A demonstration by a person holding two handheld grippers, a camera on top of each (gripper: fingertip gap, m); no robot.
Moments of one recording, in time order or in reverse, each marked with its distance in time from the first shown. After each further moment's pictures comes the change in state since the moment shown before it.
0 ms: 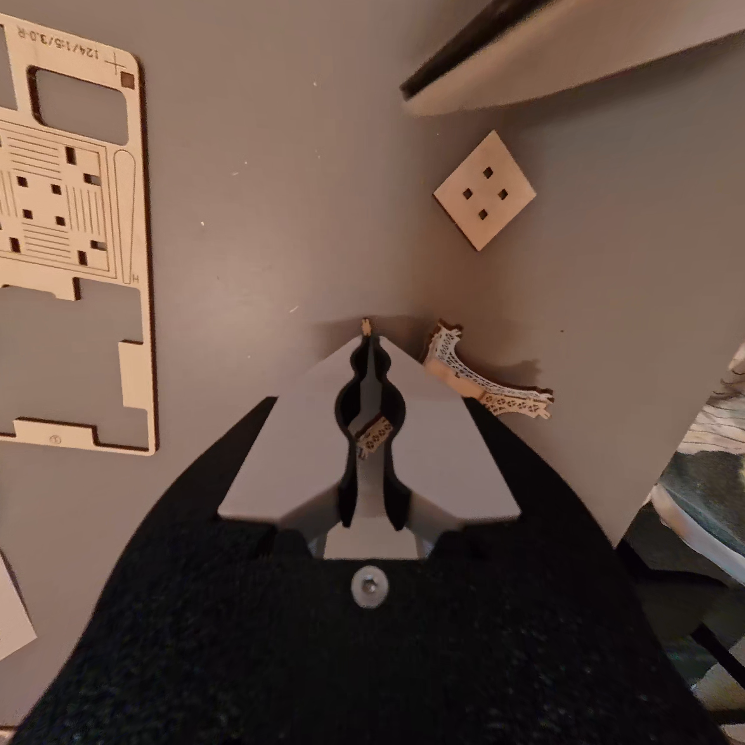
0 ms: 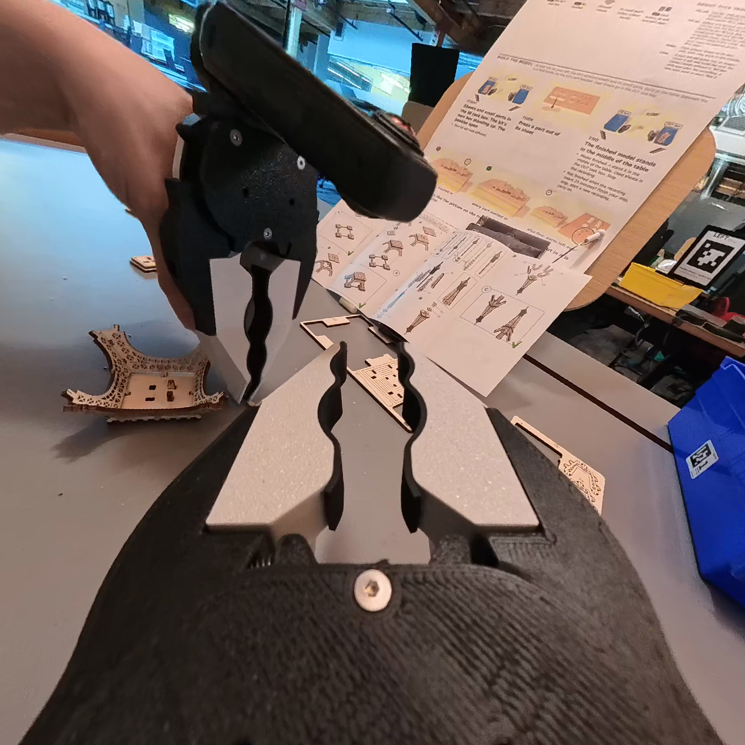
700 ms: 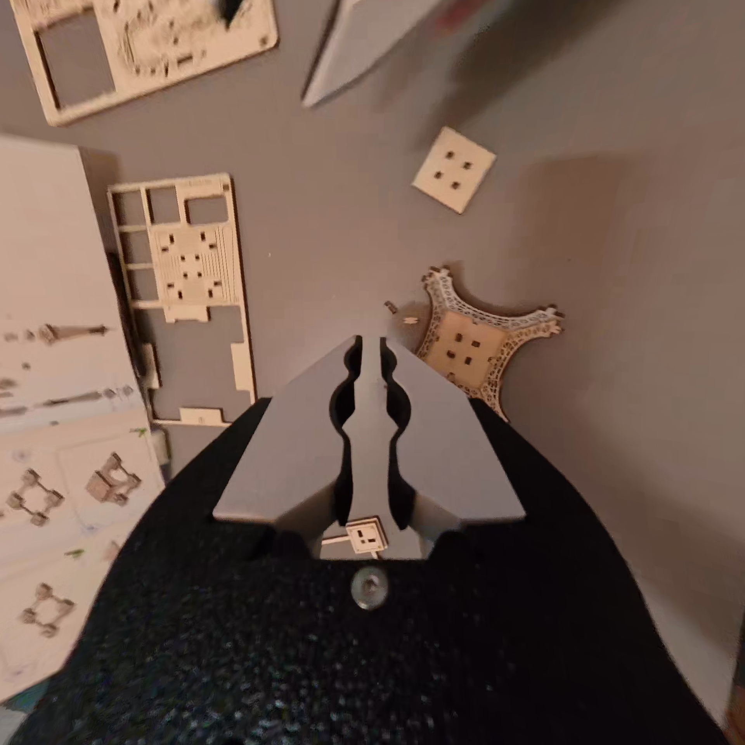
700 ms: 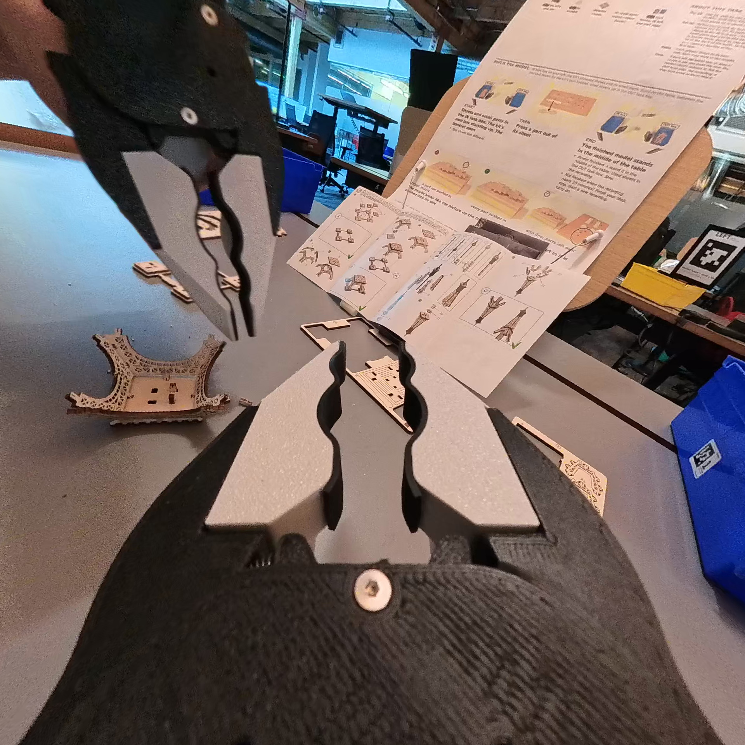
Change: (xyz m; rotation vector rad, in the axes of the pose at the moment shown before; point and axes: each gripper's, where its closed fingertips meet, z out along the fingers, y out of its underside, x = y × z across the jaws) left arm -0.005 0.001 -0.045 0.188 -0.195 0.309; right arm 0.001 -0.001 -0.001 0.010 -0.002 0.012
